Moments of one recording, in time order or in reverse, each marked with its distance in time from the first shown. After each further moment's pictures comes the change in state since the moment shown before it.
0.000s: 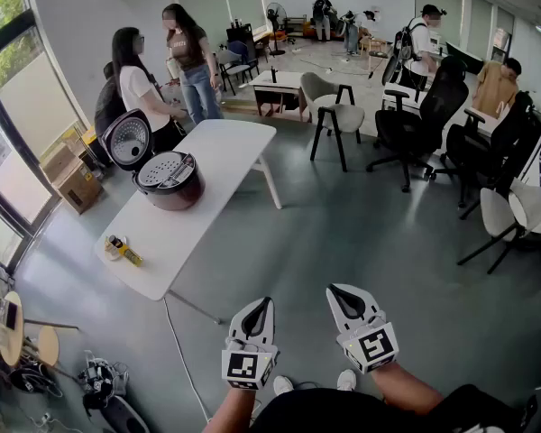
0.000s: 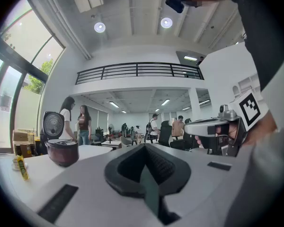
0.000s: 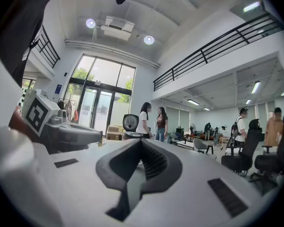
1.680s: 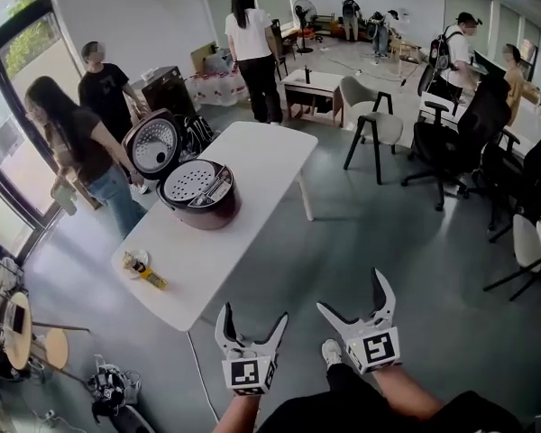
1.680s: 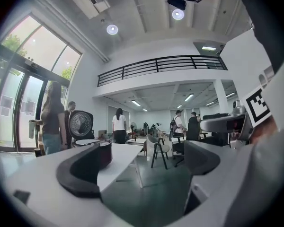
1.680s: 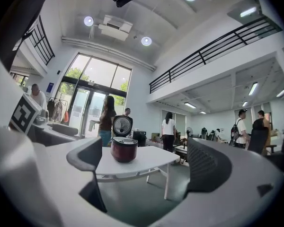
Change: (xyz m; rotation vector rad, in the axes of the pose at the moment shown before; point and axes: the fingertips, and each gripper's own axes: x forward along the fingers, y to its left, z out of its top) left arm 0.047 0.204 -0.018 -0.018 0.018 0.272; right arm 0.197 -0.004 -0.004 0.013 -0.046 -0.061
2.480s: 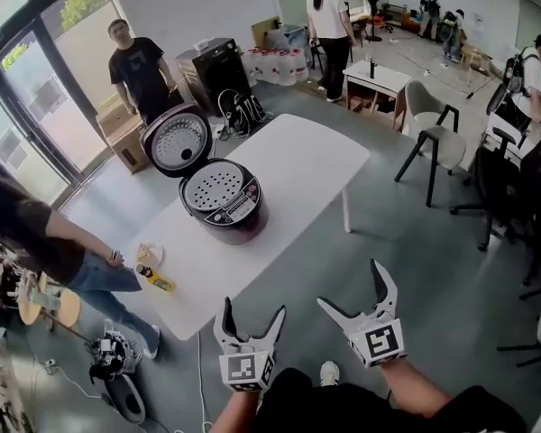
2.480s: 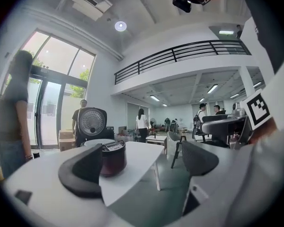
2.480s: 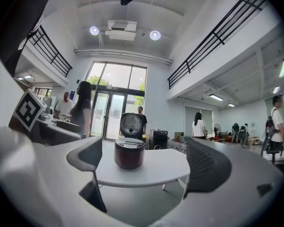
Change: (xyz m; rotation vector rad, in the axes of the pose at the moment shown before) left arm 0.155 0.052 0.015 -0.026 0.052 0.265; right arm 0.196 -0.079 -0.024 0.029 0.011 0.318
